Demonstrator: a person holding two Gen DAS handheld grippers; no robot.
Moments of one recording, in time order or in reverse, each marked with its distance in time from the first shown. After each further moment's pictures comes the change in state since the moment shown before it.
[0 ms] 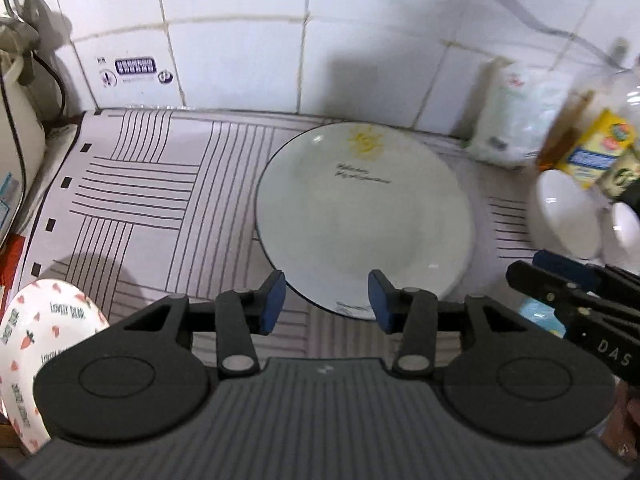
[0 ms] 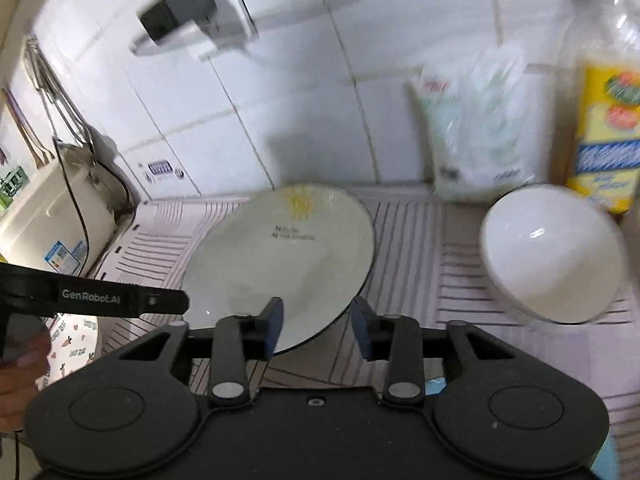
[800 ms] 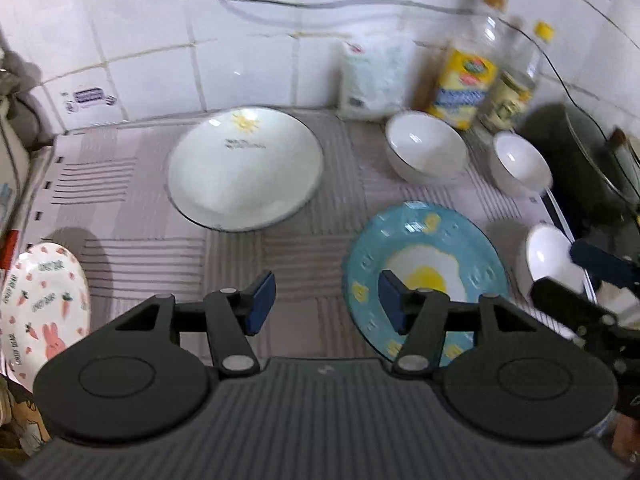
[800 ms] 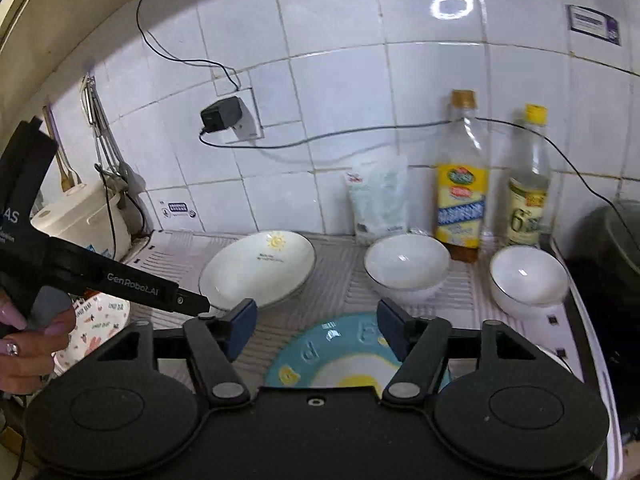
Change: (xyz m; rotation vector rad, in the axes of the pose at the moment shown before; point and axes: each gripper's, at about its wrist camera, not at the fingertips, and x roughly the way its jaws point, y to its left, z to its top) left arm -0.096 -0.114 -0.076 0.160 0.008 -0.073; right arm -0.201 -0.007 -0.070 -0.071 -0.195 -0.109
